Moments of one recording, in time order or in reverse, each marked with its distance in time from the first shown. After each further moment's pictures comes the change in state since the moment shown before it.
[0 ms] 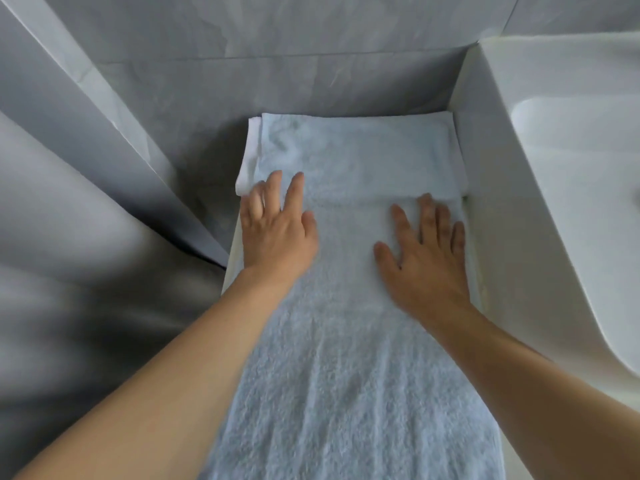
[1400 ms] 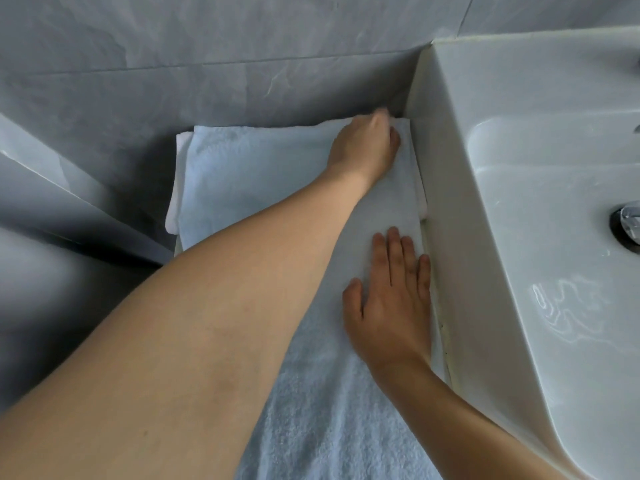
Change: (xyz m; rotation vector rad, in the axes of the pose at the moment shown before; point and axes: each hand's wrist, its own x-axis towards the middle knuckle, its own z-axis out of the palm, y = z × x) left_hand 0.176 0.174 0.027 -0.327 -0.226 0.232; right_hand -0.003 -0.005 -0.012 0.145 0.088 0.132
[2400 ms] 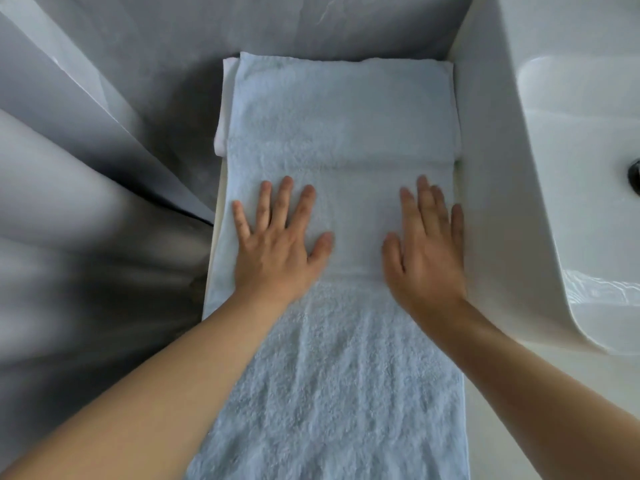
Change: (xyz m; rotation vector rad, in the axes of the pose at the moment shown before) left_hand -0.266 -0.111 -0.004 0.344 -0.095 -0.189; right_hand -0.037 0.000 -0.021 -0.056 -0.032 -0.167
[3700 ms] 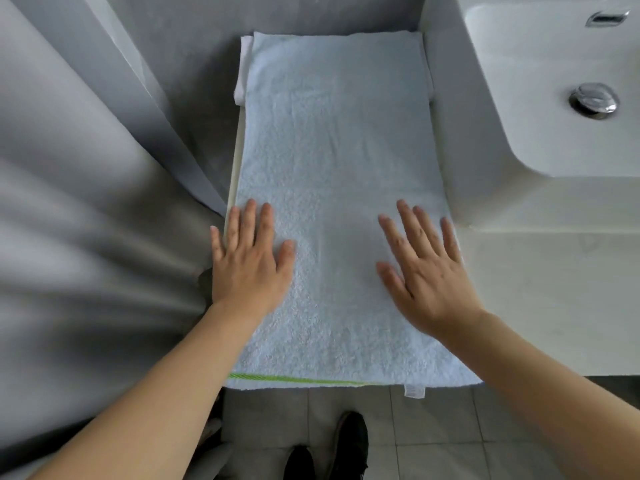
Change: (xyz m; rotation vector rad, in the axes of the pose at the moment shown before) left_hand -0.166 -0.029 0.015 -0.049 0.024 -0.119; right_hand -0.172 0.019 0.002 -0.103 -0.133 -0.233
